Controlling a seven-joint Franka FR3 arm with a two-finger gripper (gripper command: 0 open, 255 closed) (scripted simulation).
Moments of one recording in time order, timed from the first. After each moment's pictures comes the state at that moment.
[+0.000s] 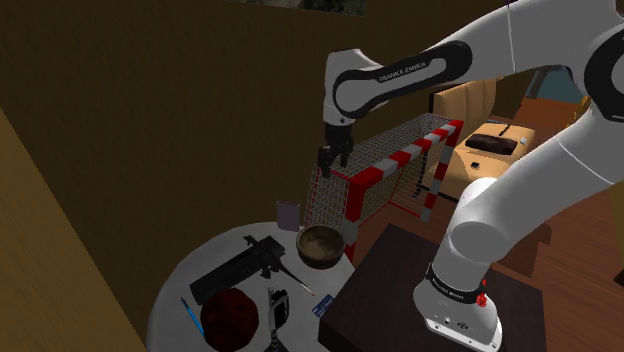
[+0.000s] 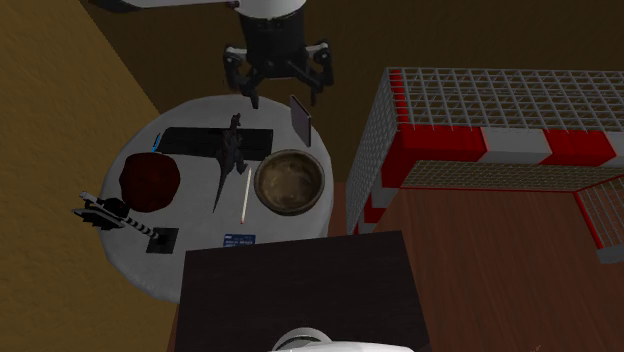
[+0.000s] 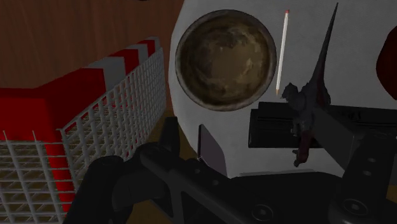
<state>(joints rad) -0.01 -0.48 0.00 -2.49 -0.02 2.01 0.06</state>
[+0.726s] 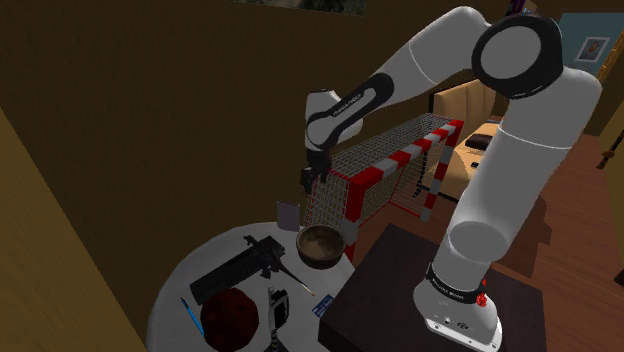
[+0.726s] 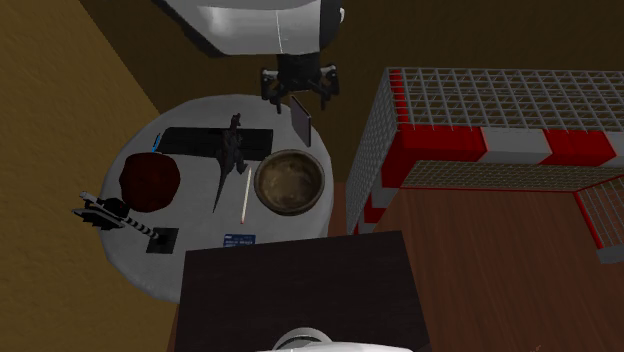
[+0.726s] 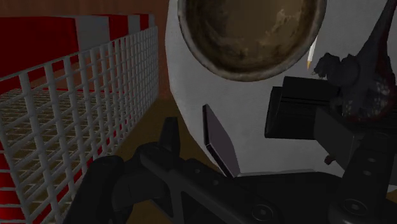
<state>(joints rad) -0.02 -0.06 -0.06 -2.40 -0.01 2.34 -0.06</state>
